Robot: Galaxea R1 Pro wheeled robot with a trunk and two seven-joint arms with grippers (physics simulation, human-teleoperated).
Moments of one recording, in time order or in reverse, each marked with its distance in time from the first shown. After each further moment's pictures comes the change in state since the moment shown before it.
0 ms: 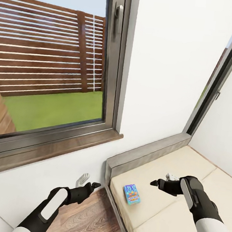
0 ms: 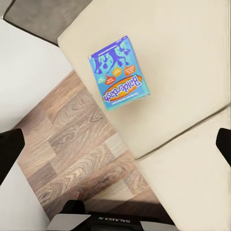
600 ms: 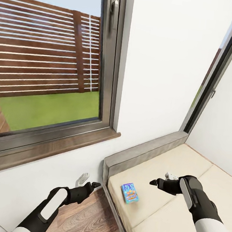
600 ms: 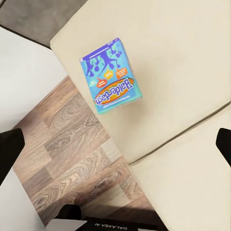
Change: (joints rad) left arm 0.000 -0.001 0.008 0.000 0.000 0.000 -0.003; right arm 0.005 0.005 0.011 -0.021 0.002 0.000 0.002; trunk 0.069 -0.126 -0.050
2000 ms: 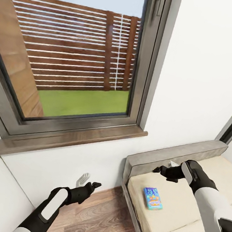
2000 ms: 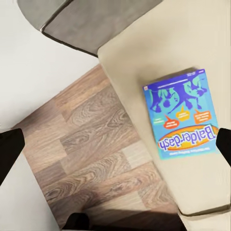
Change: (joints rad) left arm 0.001 -0.006 -0.001 0.000 0.001 0.000 0.000; right arm -0.293 -0.041 -0.002 0.387 0.006 -0.031 -0.004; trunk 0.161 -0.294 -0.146
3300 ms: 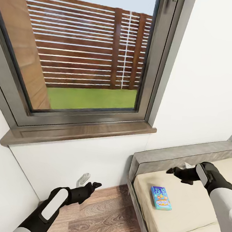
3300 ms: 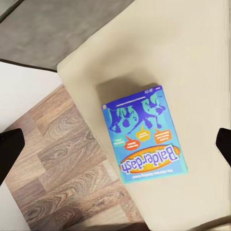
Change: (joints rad) left arm 0.000 -0.001 -0.004 0.000 0.001 -0.001 -0.002; right arm -0.031 -0.119 -0.008 0.074 -0.014 -0.045 -0.008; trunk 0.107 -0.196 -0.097
